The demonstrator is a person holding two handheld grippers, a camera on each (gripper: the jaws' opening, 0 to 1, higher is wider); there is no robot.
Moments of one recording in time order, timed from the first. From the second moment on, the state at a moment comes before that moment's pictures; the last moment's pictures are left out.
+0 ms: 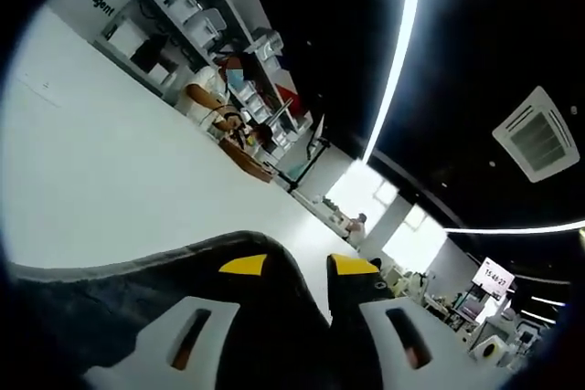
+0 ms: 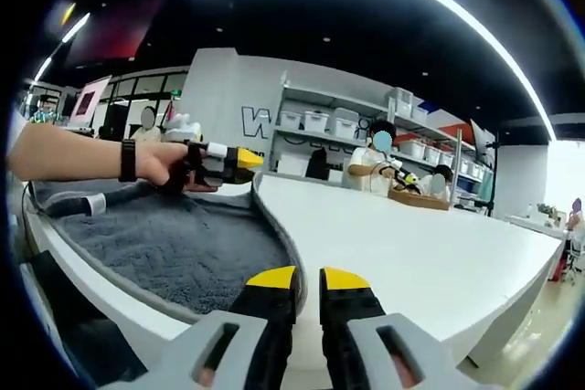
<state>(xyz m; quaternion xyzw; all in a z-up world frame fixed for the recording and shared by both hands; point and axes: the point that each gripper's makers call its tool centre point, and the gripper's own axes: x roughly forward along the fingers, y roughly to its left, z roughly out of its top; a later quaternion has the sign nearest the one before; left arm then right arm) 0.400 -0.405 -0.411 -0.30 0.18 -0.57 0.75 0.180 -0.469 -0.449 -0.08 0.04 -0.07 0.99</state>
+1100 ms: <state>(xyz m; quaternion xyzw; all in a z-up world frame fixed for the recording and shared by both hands) 0.425 -0.430 -0.418 -0.25 0.19 -0.58 0.75 0.184 -0.449 -0.442 -0.09 0.02 -0.04 1.00</state>
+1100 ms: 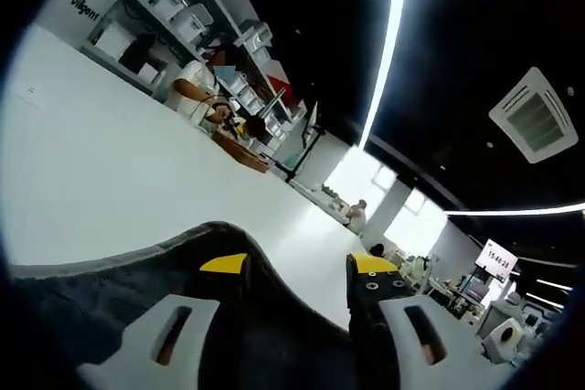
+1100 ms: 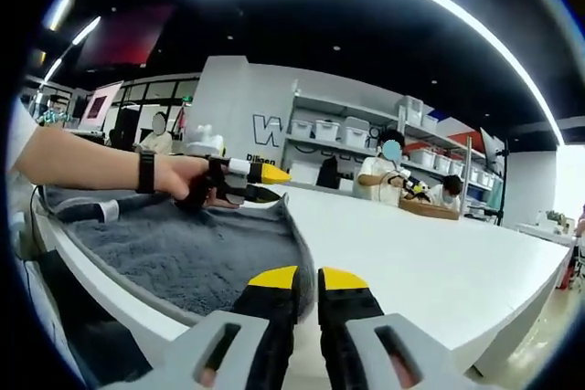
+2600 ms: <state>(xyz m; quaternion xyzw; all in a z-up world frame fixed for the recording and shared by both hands) 0.418 -0.453 -0.442 -0.19 0.22 -0.58 0.76 0.185 -0.448 -0.451 -0.07 0.05 -0.01 1.00</state>
